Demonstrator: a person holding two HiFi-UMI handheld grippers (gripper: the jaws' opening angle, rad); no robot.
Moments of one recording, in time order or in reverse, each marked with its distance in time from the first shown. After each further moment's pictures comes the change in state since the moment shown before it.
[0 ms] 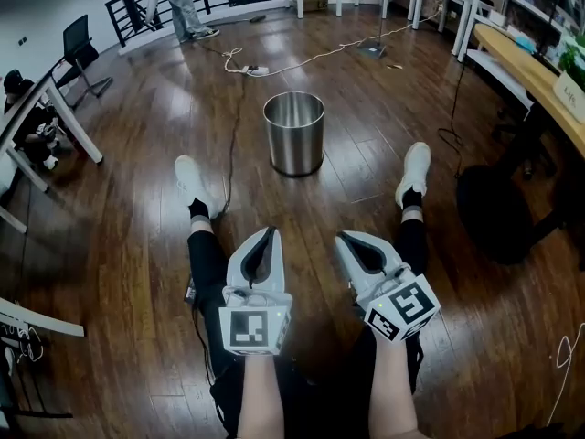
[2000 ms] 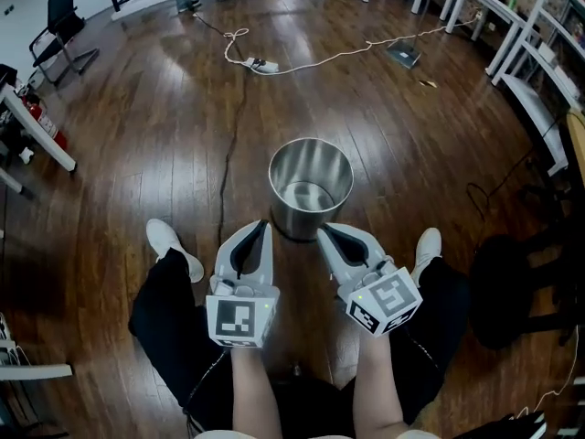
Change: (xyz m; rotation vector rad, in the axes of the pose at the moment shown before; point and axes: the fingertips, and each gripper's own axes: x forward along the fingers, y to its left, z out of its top) left arm 0.329 0.192 -0.080 -0.016 0.135 0.019; right arm 0.344 -0.205 -0.012 0.009 0.130 0.085
